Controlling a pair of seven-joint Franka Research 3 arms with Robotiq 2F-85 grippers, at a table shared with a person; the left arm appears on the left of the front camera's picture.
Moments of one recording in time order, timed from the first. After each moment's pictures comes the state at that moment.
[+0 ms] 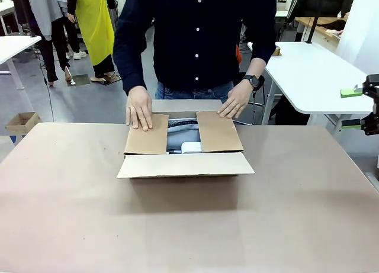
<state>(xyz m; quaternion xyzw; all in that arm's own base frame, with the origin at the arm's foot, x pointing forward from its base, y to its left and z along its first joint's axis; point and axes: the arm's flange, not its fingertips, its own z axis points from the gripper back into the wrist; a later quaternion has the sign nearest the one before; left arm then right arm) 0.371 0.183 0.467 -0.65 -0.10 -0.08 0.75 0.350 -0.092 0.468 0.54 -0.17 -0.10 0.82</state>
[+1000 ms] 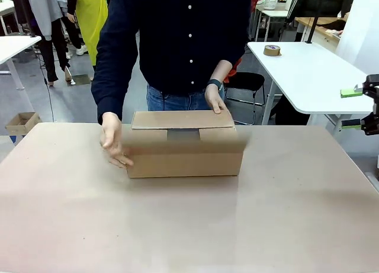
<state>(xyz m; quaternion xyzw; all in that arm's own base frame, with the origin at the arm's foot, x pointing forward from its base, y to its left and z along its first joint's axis) 0.371 0.183 0.467 -0.65 -0.10 -0.08 0.75 0.350 -0.092 0.468 0.54 -0.17 -0.10 0.82</state>
